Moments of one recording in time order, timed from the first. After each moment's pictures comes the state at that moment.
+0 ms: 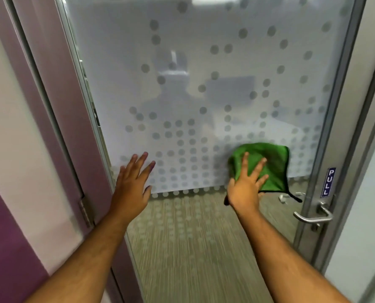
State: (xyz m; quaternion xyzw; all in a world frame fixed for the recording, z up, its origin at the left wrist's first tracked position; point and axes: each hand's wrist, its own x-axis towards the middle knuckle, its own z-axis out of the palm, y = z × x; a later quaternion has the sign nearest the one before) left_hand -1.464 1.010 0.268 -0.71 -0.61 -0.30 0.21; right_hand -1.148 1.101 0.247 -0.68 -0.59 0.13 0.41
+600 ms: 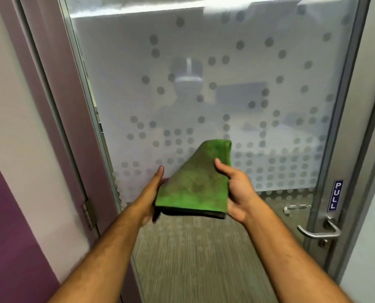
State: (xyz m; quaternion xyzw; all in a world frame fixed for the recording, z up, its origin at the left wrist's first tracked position) left_hand -1.370 0.998 0.315 -0.40 -0.54 -0.55 -0.49; right_hand -1.139 1.013 0.353 -0.23 -0.35 0.79 0.44
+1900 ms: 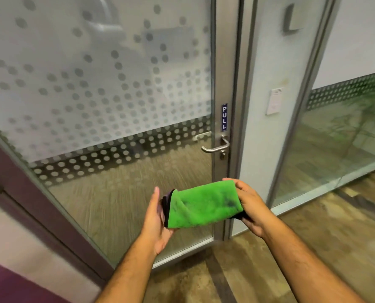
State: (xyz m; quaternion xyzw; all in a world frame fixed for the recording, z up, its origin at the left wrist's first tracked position) left_hand -1.113 0.857 0.137 -0.24 -0.44 -0.51 -0.70; right_hand -0.864 0.853 0.157 -0.50 -0.37 0.59 0.51
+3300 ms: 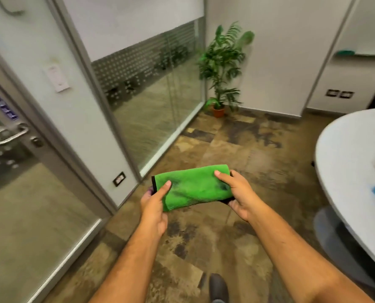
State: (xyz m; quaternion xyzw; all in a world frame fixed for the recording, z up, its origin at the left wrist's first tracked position) left_hand -0.665 0.448 0.088 -0.34 -0.43 -0.35 -0.76; right_hand -0.489 0.307 0.101 -0.56 -0.06 0.44 0.70
